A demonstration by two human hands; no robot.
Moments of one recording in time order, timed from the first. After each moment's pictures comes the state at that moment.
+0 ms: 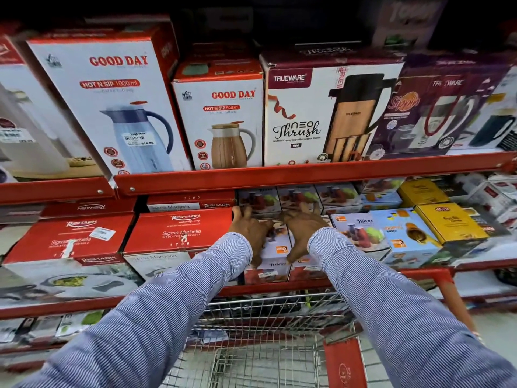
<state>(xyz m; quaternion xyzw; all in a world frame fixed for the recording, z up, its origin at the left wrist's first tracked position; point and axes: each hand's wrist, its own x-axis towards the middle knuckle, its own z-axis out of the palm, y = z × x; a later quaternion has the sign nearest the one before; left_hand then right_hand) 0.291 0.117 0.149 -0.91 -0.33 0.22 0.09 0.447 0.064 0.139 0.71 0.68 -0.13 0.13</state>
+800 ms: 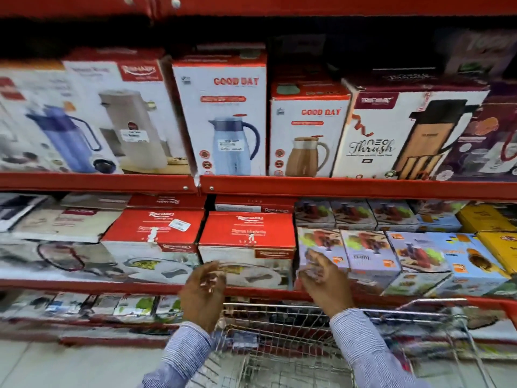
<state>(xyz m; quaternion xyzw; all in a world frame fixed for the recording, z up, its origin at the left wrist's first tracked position) 0.054 0.064 0.096 -0.60 -0.60 -0.41 -0.35 0.295 -0.003 0.124 0.75 0.45 -0.29 -0.38</state>
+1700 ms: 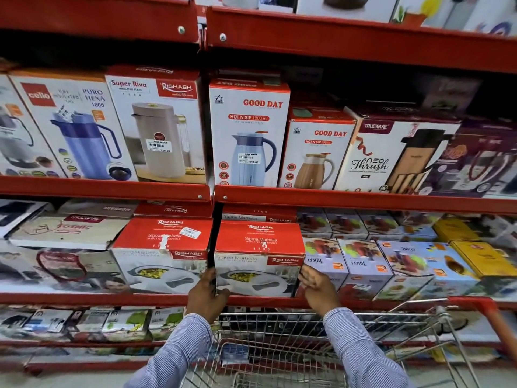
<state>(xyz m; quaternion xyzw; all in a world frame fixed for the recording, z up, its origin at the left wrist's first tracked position) 0.020 0.095 0.089 -0.66 -0.60 -0.22 -0.40 0.271 0.016 0.090 0.75 0.32 -0.39 -0.42</state>
